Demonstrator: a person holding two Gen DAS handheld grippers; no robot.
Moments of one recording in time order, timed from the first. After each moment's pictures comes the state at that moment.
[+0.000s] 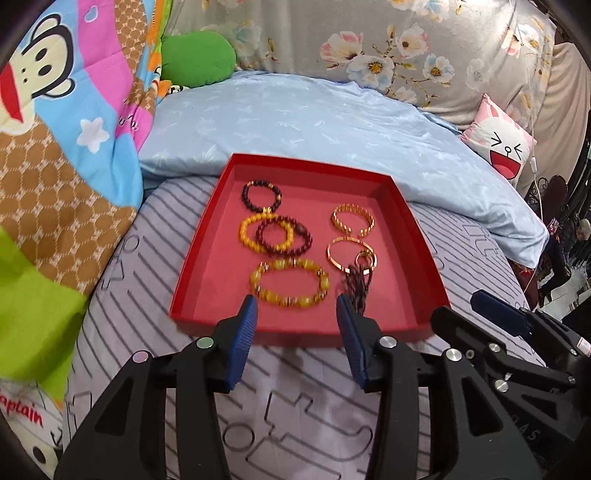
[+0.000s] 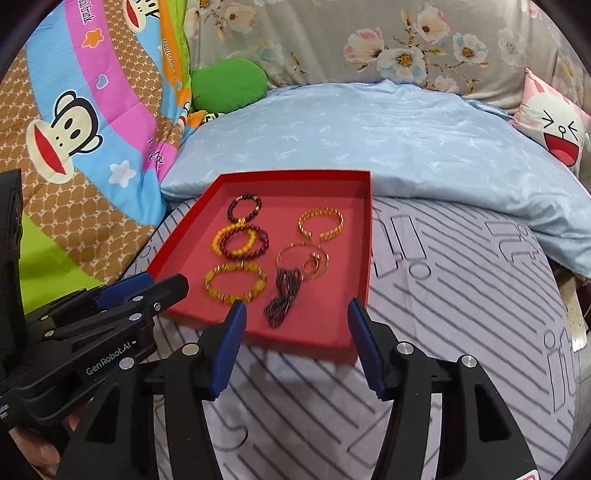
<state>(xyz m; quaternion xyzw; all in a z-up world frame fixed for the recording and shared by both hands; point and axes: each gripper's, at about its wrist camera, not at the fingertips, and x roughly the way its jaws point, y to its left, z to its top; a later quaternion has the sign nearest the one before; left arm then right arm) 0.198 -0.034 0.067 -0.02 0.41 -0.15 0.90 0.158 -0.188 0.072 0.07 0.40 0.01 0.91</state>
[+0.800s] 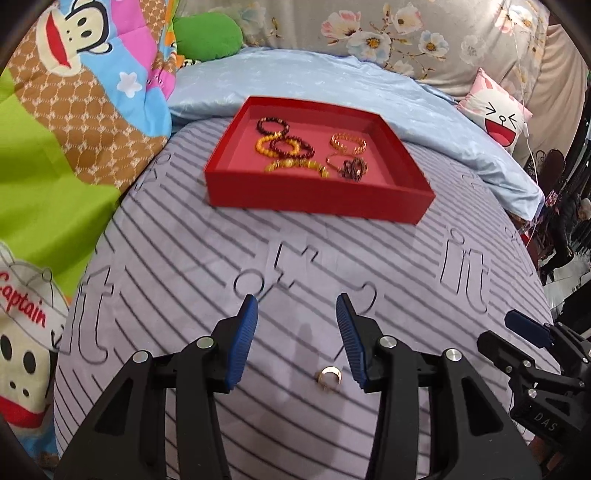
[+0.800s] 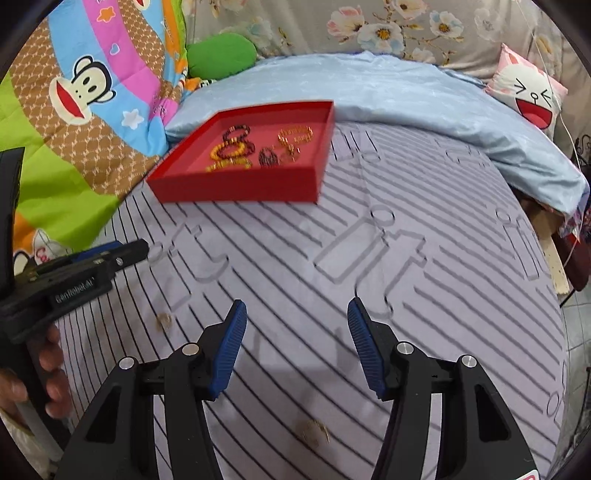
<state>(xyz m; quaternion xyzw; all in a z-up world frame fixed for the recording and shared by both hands) 0.091 -0.010 0.038 -0.01 0.45 -0.14 0.88 0.021 -0.201 0.036 0.05 0.46 -0.01 0.89</state>
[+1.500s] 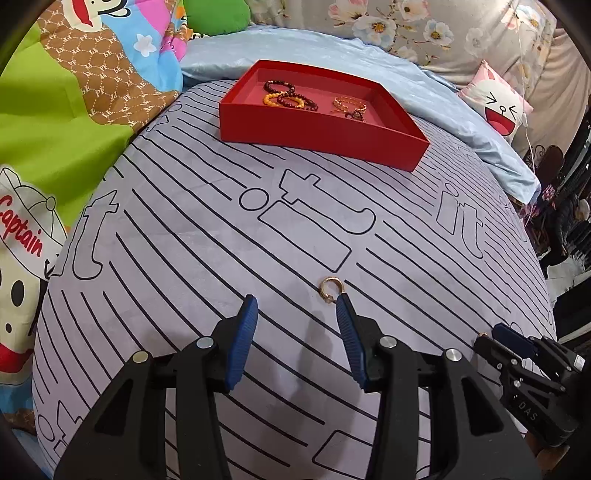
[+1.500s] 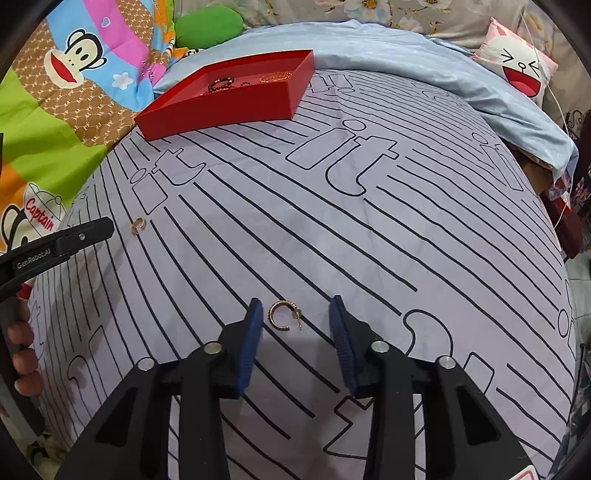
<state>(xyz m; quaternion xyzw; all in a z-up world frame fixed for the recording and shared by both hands) 0.043 0.003 0.014 -0.02 0.48 -0.15 0.87 -0.032 -0.205 -0.002 0.05 0.49 -0.03 0.87</state>
